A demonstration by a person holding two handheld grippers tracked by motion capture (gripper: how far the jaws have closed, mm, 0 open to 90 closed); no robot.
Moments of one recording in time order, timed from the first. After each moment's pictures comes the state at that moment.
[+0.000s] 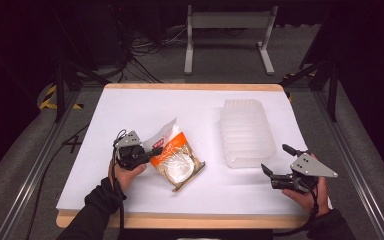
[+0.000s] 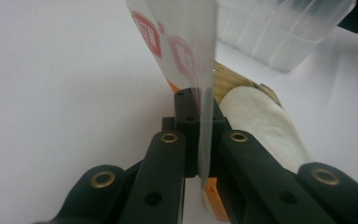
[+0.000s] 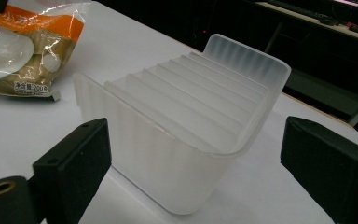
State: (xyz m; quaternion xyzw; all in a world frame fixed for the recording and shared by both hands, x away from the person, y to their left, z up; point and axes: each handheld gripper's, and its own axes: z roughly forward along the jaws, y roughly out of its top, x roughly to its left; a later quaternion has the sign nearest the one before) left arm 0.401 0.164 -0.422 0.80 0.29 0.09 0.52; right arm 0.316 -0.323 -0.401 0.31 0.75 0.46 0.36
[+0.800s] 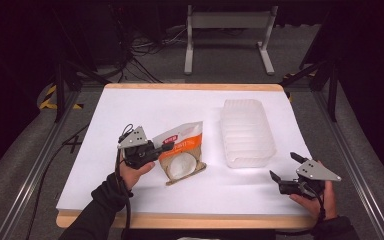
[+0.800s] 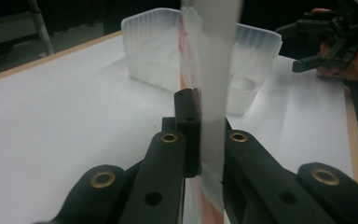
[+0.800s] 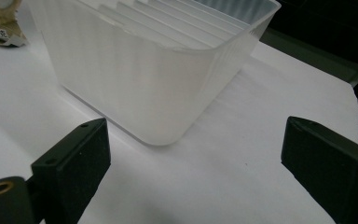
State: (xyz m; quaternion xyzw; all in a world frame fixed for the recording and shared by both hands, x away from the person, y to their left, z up) left arm 0.390 0.137 -0.384 0.78 0.21 0.10 0.57; right arm 0.313 -0.351 -0.430 0.34 0.77 0.41 0.35
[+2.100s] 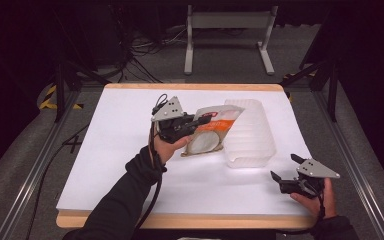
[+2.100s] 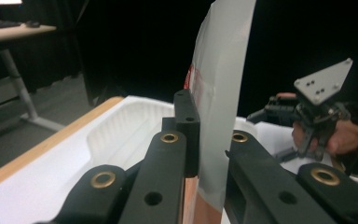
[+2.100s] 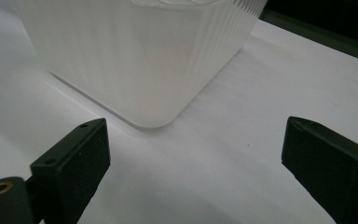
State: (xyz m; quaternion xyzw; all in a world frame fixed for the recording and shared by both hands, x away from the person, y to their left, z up) left arm 0.417 0.046 -0.309 0.76 0.14 0.12 0.63; right arm 0.321 -0.360 -0.442 0.36 0.77 0.41 0.33
